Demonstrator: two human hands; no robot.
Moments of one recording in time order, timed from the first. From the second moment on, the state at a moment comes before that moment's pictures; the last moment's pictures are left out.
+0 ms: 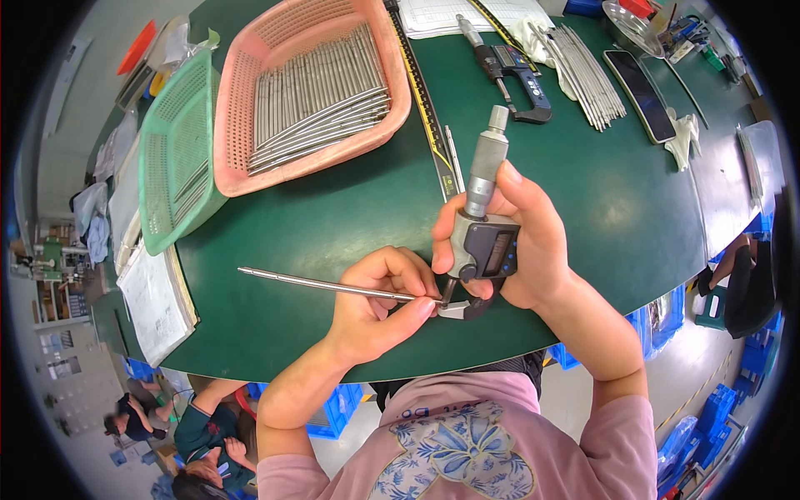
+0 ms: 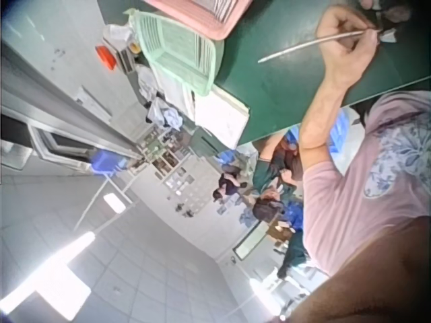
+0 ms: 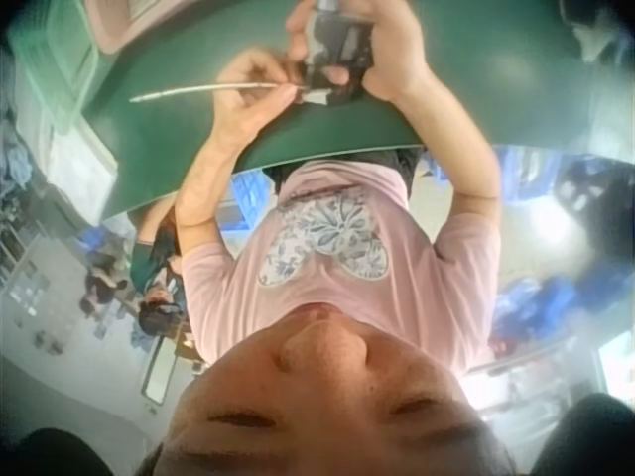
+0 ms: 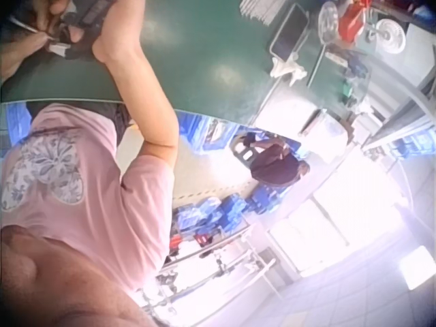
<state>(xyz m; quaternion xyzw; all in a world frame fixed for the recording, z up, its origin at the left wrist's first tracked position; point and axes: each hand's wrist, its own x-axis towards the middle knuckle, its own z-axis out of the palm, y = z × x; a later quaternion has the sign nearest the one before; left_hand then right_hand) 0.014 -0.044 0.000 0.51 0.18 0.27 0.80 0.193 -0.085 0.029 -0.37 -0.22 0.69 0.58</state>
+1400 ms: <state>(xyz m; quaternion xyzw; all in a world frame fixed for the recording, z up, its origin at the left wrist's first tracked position) 0.055 -0.031 -0.071 0.89 0.17 0.26 0.34 0.218 -0.097 0.040 -0.43 -0.47 0.35 0.69</state>
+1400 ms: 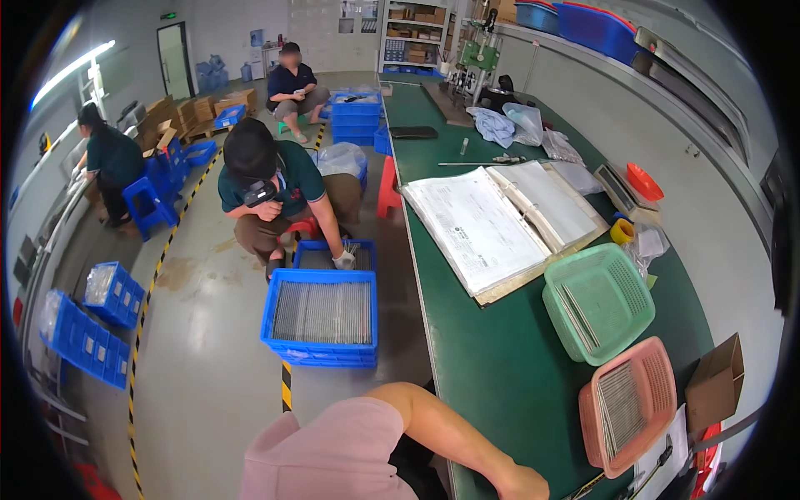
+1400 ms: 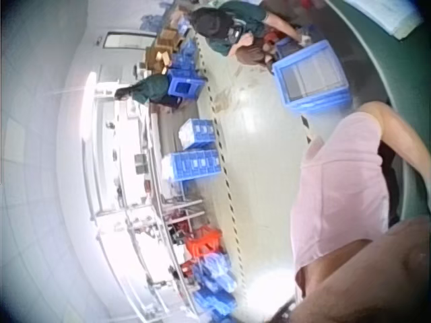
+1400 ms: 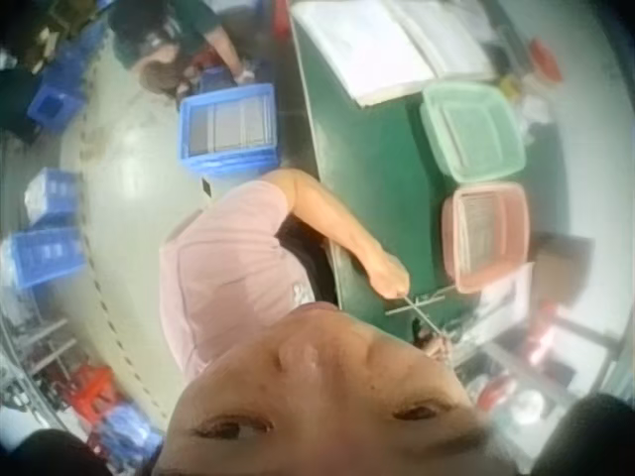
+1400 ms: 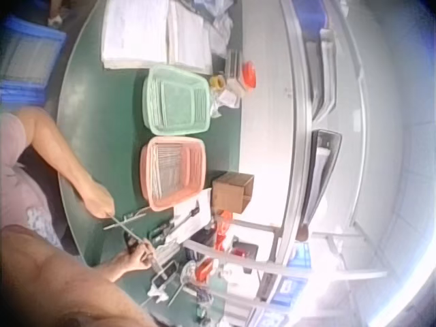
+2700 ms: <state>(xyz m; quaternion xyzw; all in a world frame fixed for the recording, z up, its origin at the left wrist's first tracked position) 0.039 -0.028 -0.019 0.51 0.16 0.45 0.71 0.152 -0.101 0.041 -0.53 -0.36 0.53 0.55</state>
